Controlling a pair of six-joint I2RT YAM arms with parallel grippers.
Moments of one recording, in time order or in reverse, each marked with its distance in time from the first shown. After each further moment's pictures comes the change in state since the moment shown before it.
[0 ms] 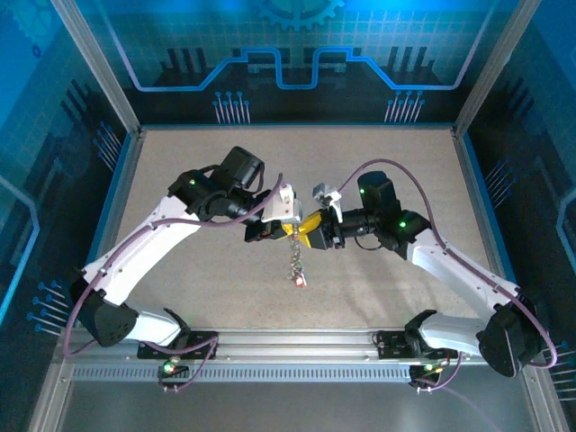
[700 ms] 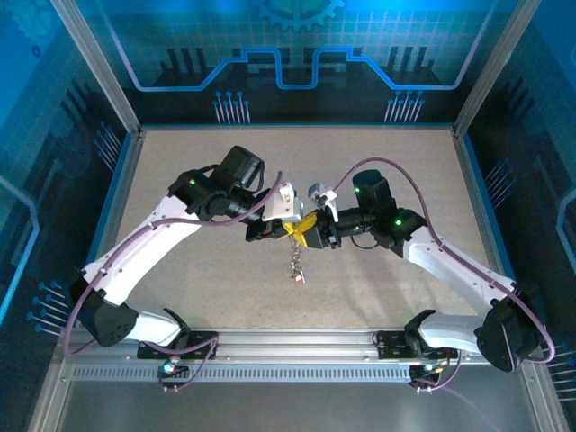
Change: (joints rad) left arm 0.000 0.000 0.000 0.013 0.015 -0.017; right arm 0.020 0.029 0.028 0.001 -0.003 0.003
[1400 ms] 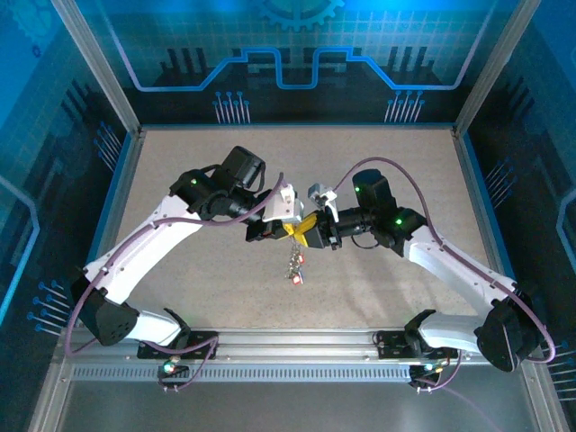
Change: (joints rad) left arm 0.000 0.007 -0.001 -0.006 0.000 0.024; right arm 0.000 0.000 0.007 -0.026 -0.010 -0.020
